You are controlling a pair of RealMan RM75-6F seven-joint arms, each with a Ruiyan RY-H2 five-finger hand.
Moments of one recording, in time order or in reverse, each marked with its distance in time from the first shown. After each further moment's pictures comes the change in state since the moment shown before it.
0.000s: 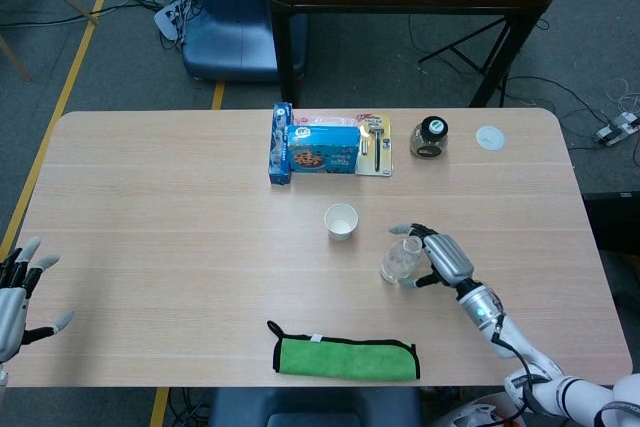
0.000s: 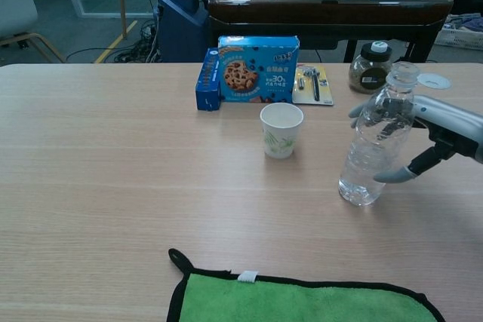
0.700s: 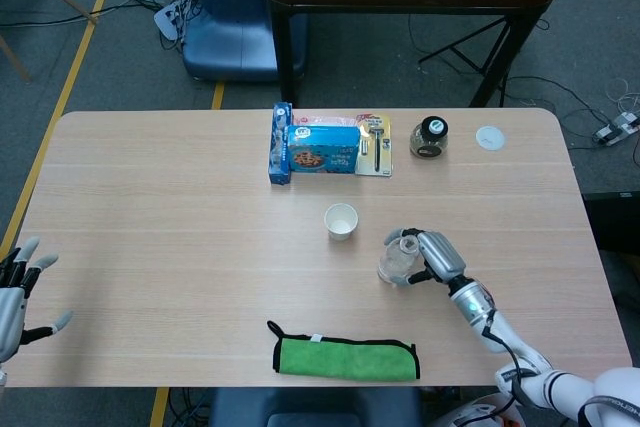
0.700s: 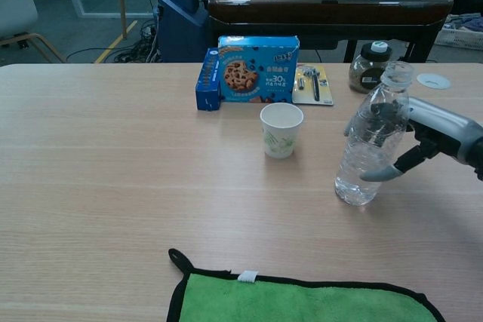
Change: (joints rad) left arm 0.002 0.005 -0.002 -0.003 0.000 0.002 -0.014; right arm 0.031 -0.057 -0.003 0.074 0.019 -0.004 0.072
